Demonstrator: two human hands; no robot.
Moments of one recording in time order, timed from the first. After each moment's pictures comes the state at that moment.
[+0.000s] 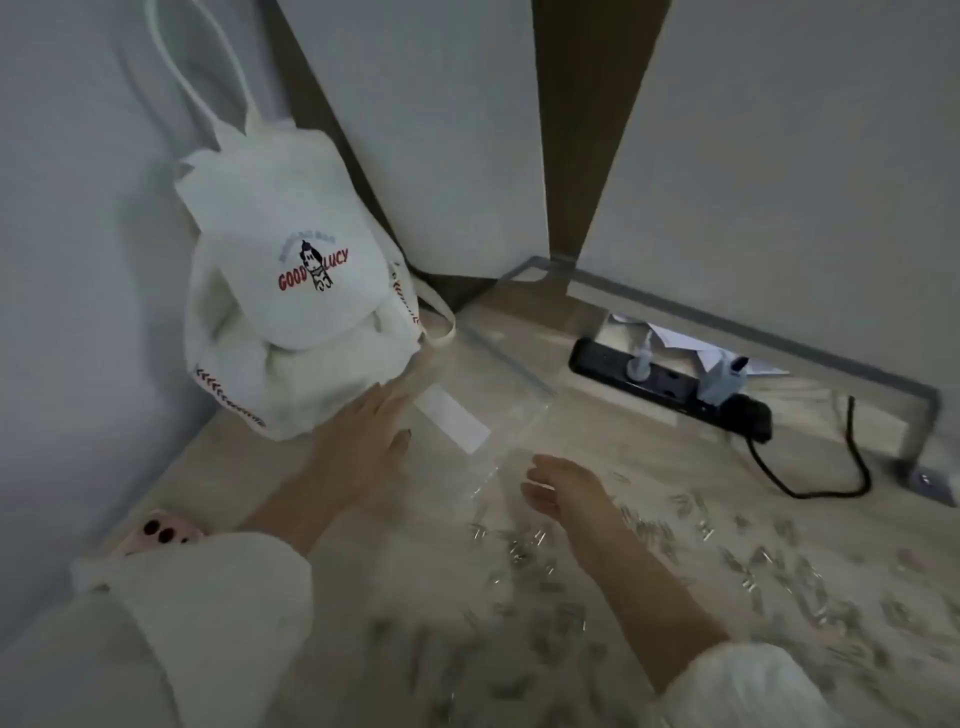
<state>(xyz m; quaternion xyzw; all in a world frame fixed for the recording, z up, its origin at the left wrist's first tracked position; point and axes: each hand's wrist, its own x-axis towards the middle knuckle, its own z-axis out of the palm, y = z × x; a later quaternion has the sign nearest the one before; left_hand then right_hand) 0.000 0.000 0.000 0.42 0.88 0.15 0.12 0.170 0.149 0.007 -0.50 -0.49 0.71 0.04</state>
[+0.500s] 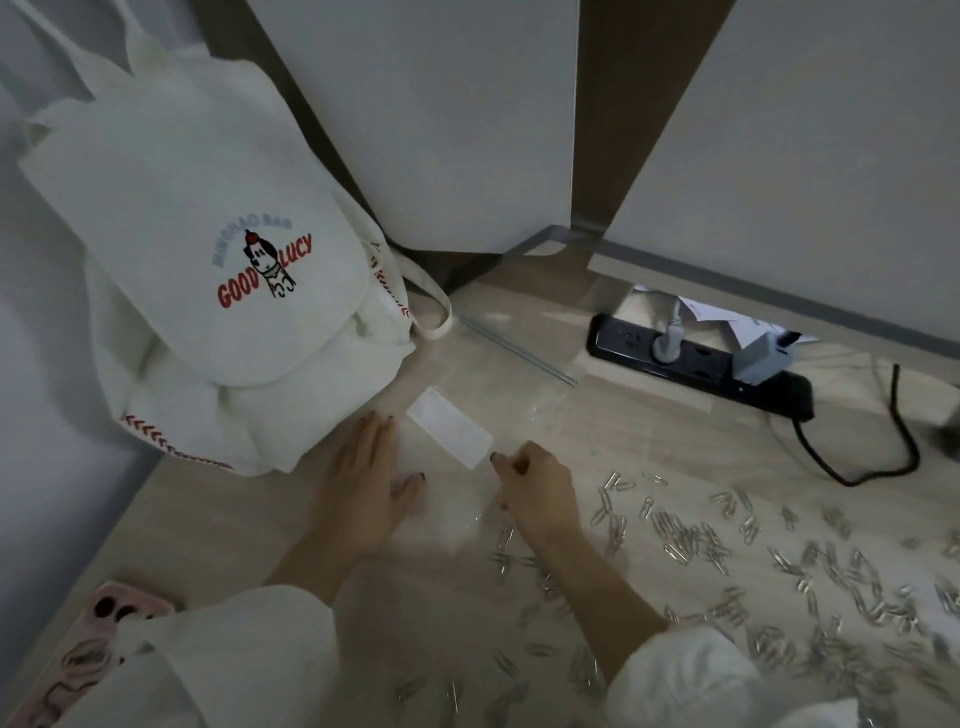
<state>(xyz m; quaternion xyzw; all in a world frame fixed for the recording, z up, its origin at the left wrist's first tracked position) -0.021 0.002 -0.078 0.37 0.90 0.12 0.18 0.097 0.136 -0.038 -0.53 -0.72 0.45 -0.03</state>
